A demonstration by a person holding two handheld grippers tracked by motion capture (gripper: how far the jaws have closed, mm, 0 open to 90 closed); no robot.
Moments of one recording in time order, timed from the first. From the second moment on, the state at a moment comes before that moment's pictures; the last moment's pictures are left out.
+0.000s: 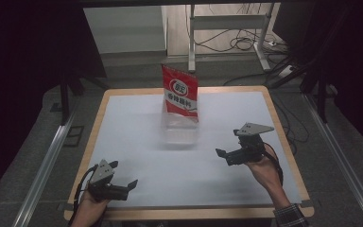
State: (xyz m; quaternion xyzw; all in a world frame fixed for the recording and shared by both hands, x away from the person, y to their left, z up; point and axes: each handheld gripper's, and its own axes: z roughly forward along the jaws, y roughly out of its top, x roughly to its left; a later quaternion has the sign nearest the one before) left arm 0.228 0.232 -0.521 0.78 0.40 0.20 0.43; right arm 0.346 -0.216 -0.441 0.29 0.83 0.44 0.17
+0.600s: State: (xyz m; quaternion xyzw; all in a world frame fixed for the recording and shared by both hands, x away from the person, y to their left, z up) left arm 0.229 0.229 -0.522 0.78 0.41 0.21 0.42; right arm 0.306 -0.235 -0.440 0.30 0.83 0.43 0.19
